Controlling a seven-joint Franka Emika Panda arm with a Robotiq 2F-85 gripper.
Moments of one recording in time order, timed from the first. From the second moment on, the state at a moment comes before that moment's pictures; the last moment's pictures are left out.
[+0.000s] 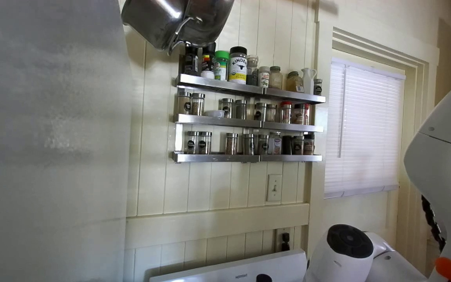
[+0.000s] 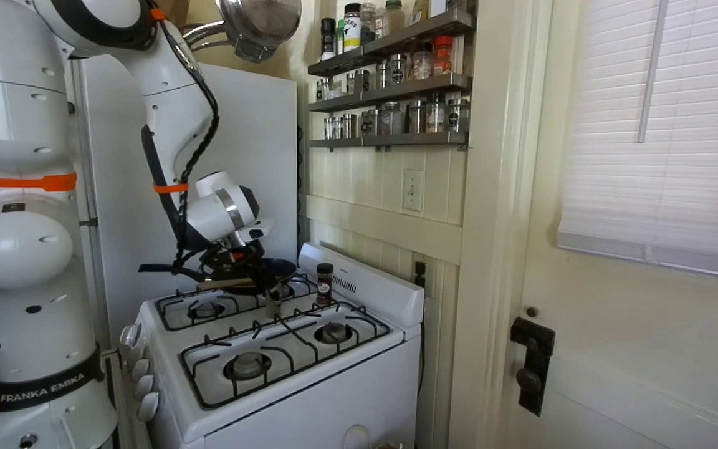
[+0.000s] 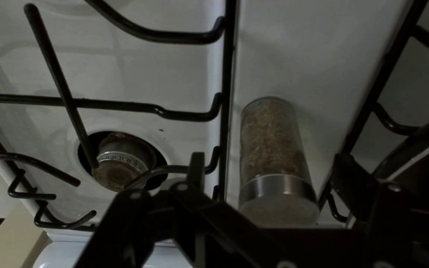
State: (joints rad) arm 0.03 0.02 0.28 -2.69 -1.21 2.94 1.43
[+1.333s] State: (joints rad) arm 0.03 0.11 0.27 -2.62 -1.59 2.94 1.79
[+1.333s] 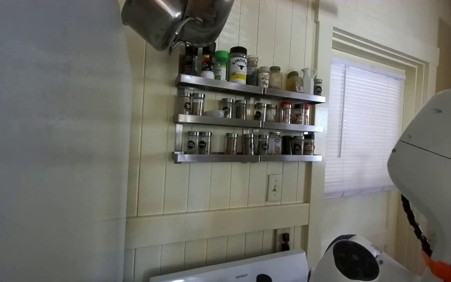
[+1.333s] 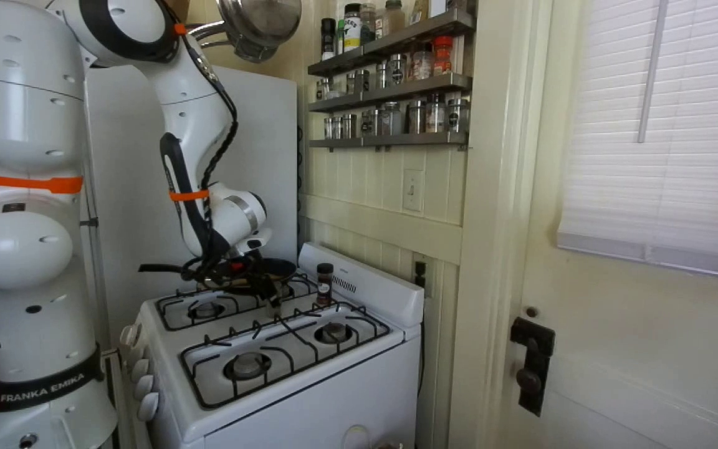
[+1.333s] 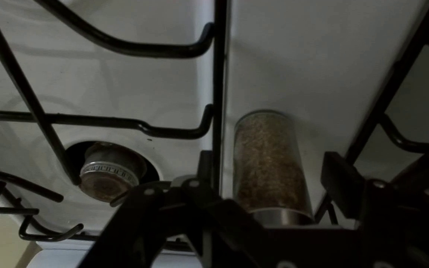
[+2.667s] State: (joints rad) arm 0.03 0.08 0.27 -2.61 -1.63 2.91 1.88
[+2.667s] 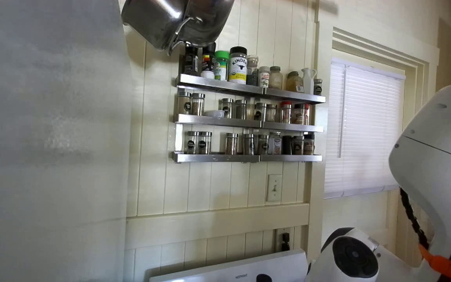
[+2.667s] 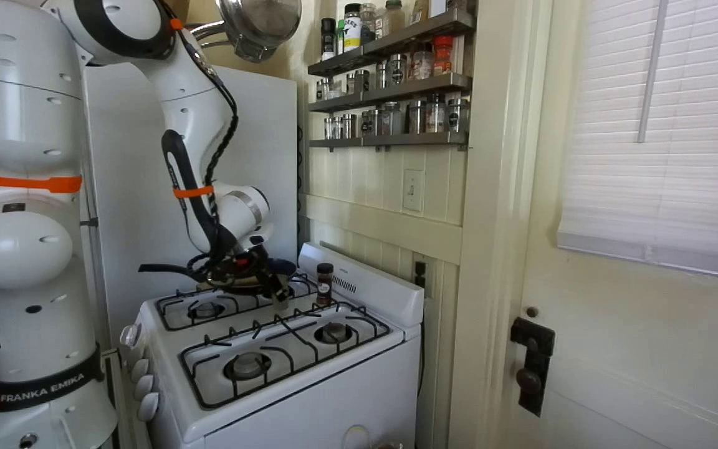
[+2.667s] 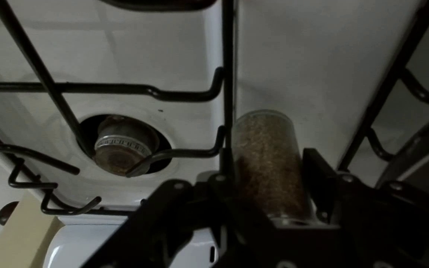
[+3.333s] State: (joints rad) arm 0.16 -0.22 0.13 -2.72 -0.90 3.02 1.29
